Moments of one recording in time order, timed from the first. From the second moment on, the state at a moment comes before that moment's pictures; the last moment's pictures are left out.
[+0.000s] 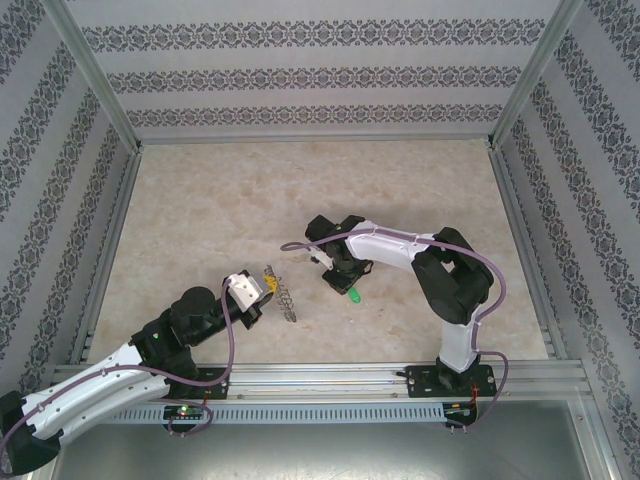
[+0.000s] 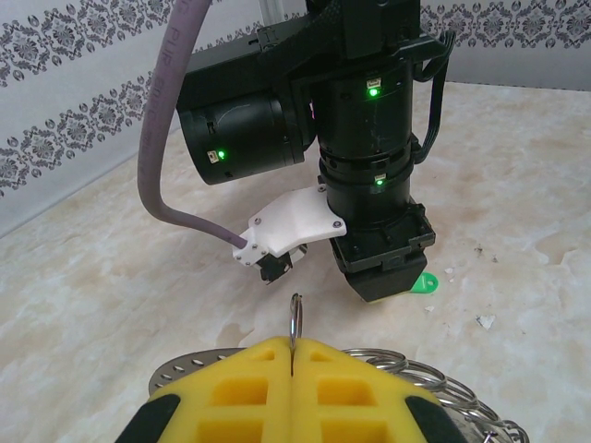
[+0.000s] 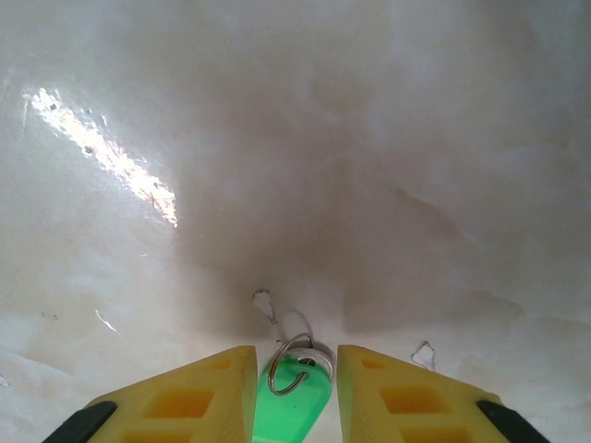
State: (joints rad) left arm -0.89 0.45 0.32 -0.10 -0.08 0.18; right arm 0.77 1.90 1.27 -0.94 0.04 -0.03
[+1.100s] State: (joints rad) left arm -0.89 0.43 0.32 -0.10 -0.08 0.18; right arm 0.76 1.92 1.26 -0.94 0.04 -0.04
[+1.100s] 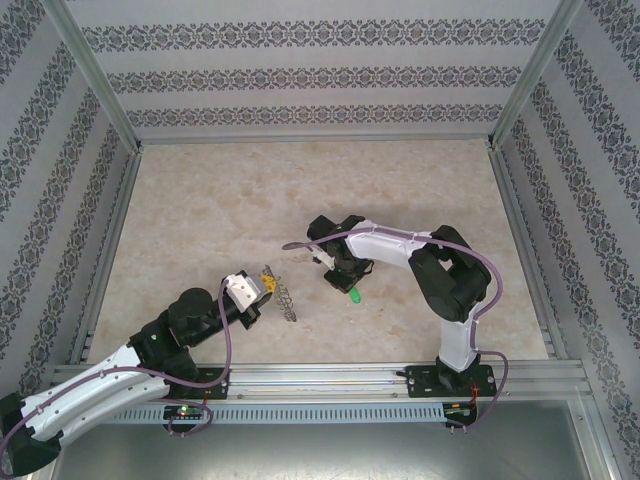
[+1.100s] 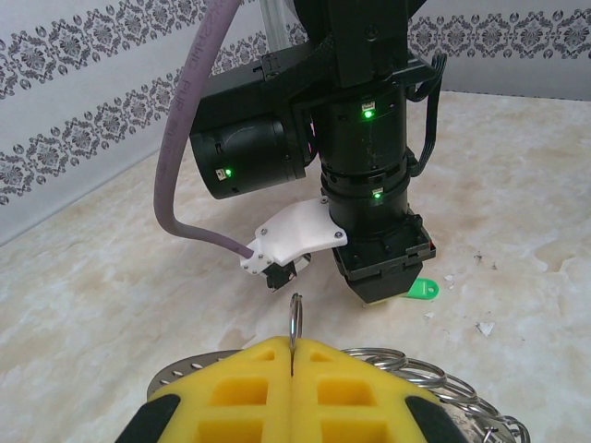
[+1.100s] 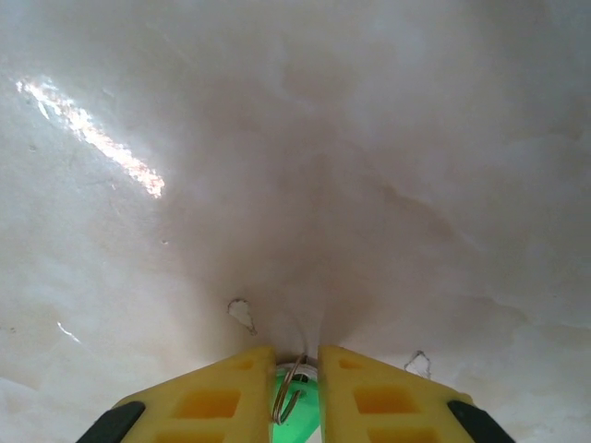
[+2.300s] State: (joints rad) left arm -0.89 0.43 0.31 -0.10 -0.08 0.18; right arm 0.75 1.88 1.23 -0.93 0.02 -0.03
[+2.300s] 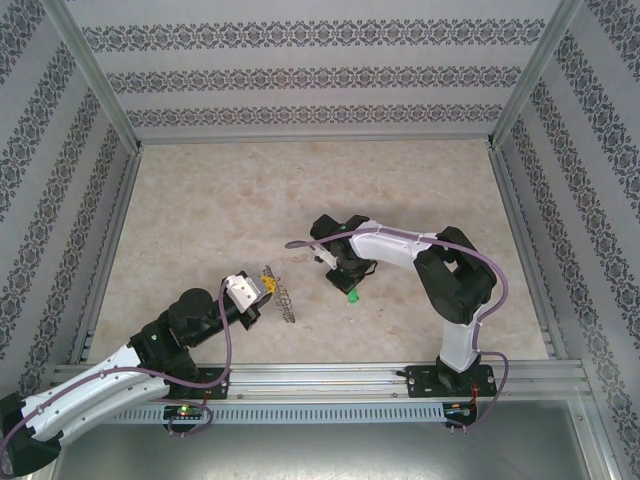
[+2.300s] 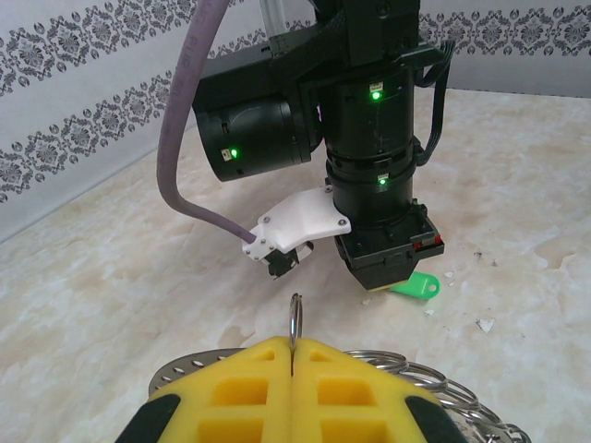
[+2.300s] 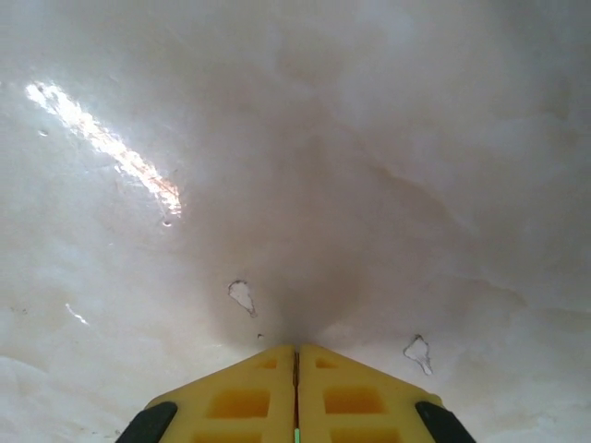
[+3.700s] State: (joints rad) left arm -0.89 0.43 0.31 -0.10 -0.08 0.18; right arm 0.73 1.85 1.21 -0.90 -0.03 -0.03
